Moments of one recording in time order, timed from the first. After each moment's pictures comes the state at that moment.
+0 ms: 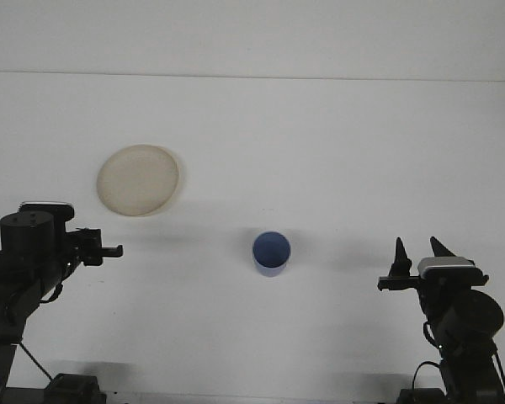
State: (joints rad) left arm -0.05 0.90 1.12 -0.82 0.01 -0.04; right arm 0.03 0.49 0.52 -0.24 -0.05 0.05
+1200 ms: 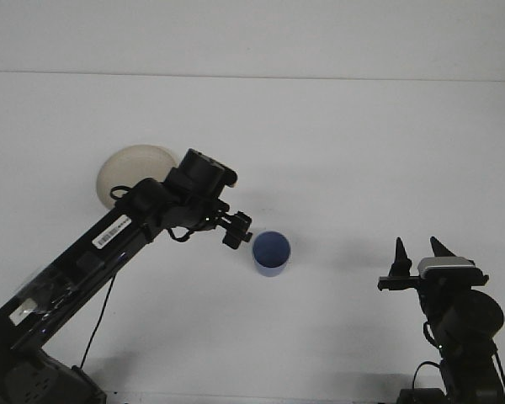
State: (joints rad) left arm -0.64 1.64 1.64 -0.87 0.13 -0.07; right arm 0.03 0.49 0.52 -0.24 -0.05 0.05
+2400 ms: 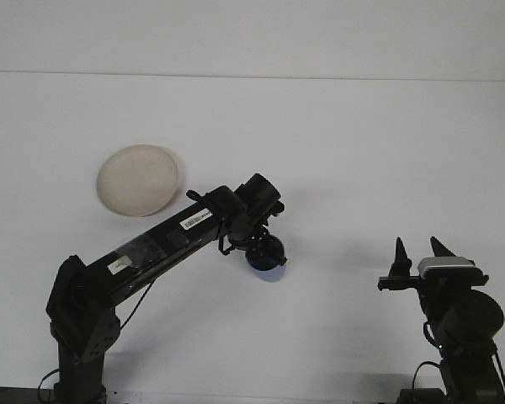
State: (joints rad) left arm -0.75 1.95 1.69 -0.87 0.13 -0.07; right arm 0.03 0.49 0.52 -0.24 -0.05 0.05
